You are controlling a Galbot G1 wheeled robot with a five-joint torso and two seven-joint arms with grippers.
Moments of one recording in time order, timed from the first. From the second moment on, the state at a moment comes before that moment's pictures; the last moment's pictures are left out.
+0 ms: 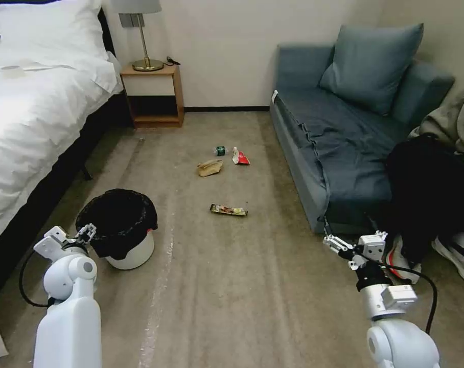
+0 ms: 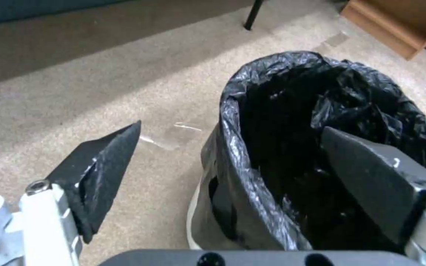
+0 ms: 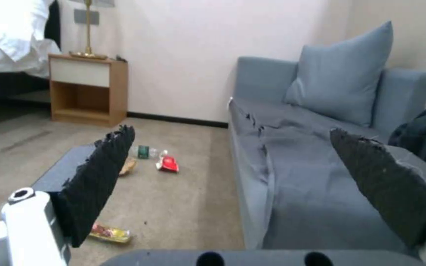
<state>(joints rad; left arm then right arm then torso) 0.99 -1.41 -0.89 -1.62 -0.62 0.47 -0.52 -1.54 1.41 0.68 2.07 0.12 0.11 -0.10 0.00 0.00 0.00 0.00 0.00</state>
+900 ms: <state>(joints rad) 0.85 -1.40 -0.88 -1.31 -0.59 0.39 -0.46 -1.56 1.41 0.67 2.07 0.11 0.16 -0.17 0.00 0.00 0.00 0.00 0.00</state>
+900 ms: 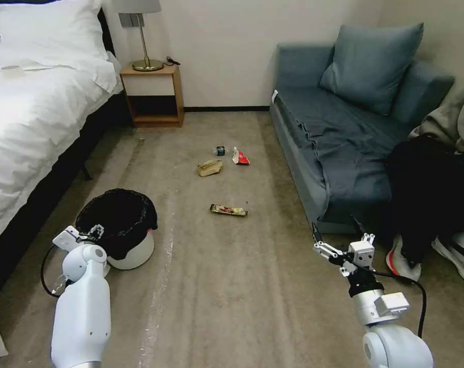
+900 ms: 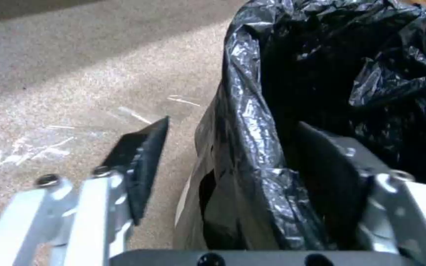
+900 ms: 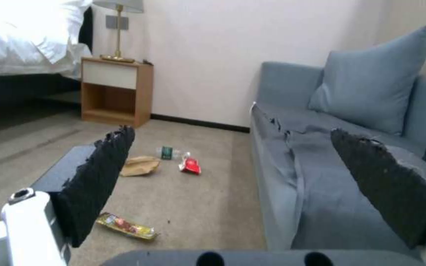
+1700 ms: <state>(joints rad) 0.89 -1.38 -0.89 -1.33 -0.60 0.37 -0.46 -1.54 1.42 0.63 2.06 0.07 0.17 -0.14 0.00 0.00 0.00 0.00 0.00</state>
